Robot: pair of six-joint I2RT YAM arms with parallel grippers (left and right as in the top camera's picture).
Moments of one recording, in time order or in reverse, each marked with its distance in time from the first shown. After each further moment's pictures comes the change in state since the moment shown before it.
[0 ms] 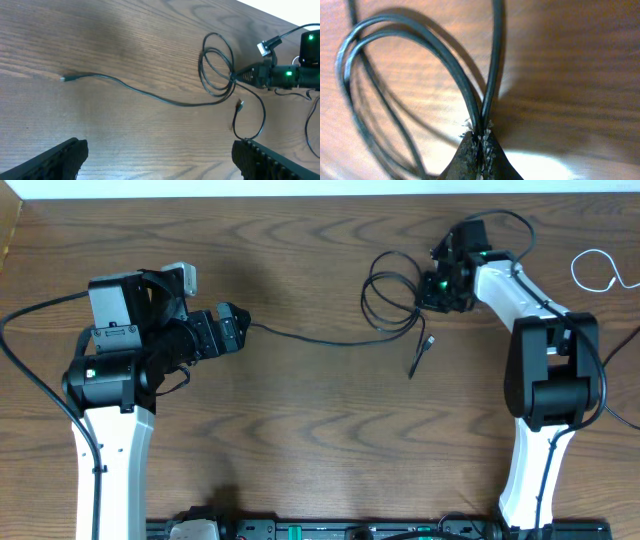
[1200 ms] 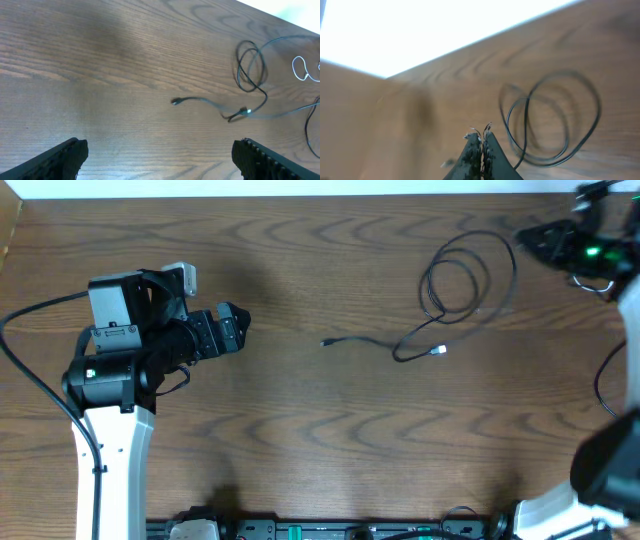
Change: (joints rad) left arm 0.000 0.000 0.000 0.000 0.000 0.000; right arm -0.403 -0.475 -0.012 0.005 -0.369 -0.019
